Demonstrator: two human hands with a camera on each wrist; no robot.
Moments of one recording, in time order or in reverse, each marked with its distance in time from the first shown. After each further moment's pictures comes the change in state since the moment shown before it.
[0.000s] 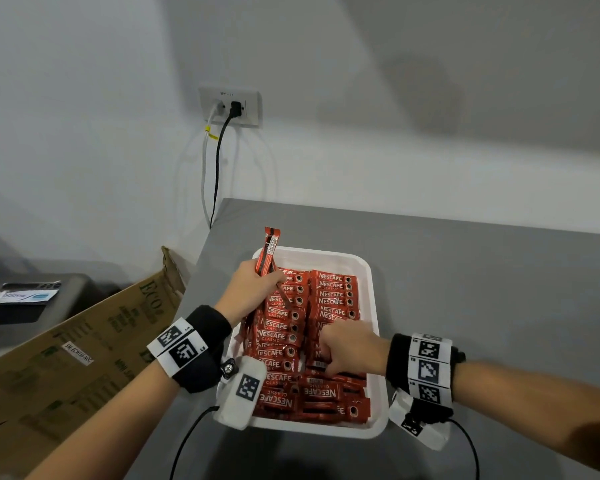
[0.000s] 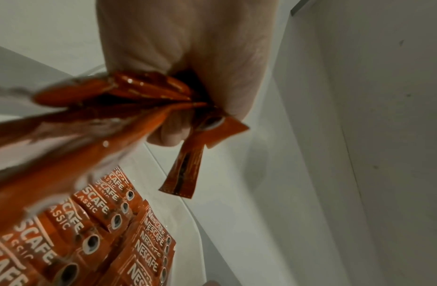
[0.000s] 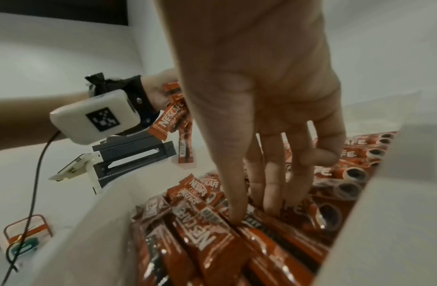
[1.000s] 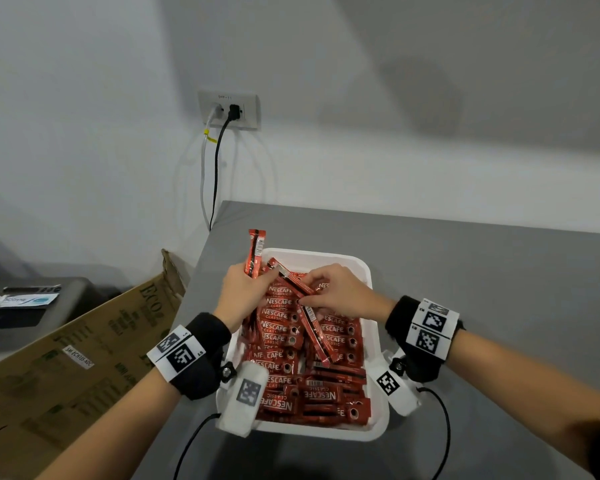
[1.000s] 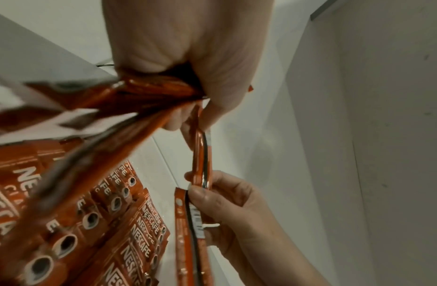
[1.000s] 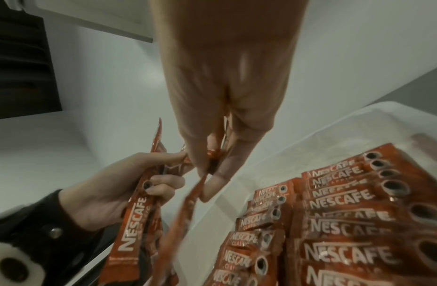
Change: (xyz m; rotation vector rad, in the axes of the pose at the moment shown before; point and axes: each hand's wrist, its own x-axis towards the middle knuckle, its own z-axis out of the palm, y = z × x) left_hand 0.005 -0.013 0.003 -0.169 0.200 0.043; right_hand 0.023 0.010 -0.055 0.909 0.320 -0.051
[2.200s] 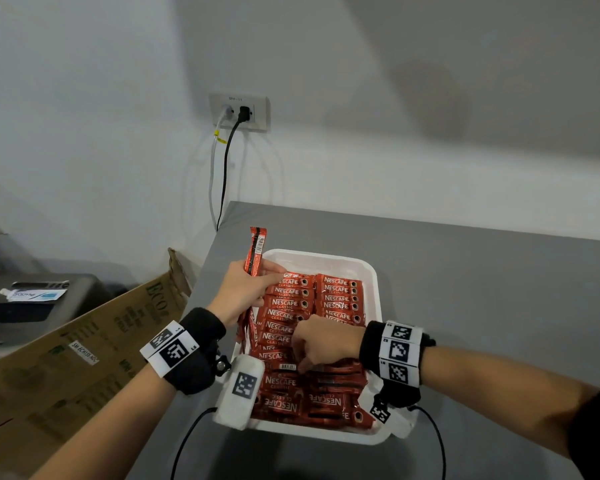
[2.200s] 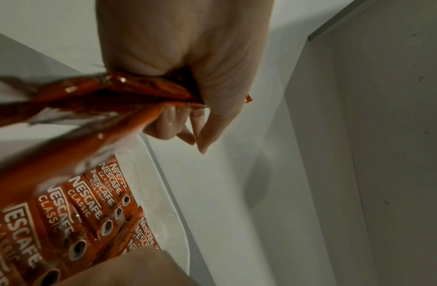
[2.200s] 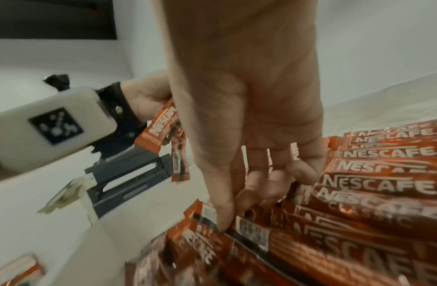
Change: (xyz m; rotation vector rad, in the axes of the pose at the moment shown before) left_hand -0.007 0.014 -0.014 0.001 -0.102 0.011; right_hand -0.003 0.007 0.051 -0.688 -0.508 0.013
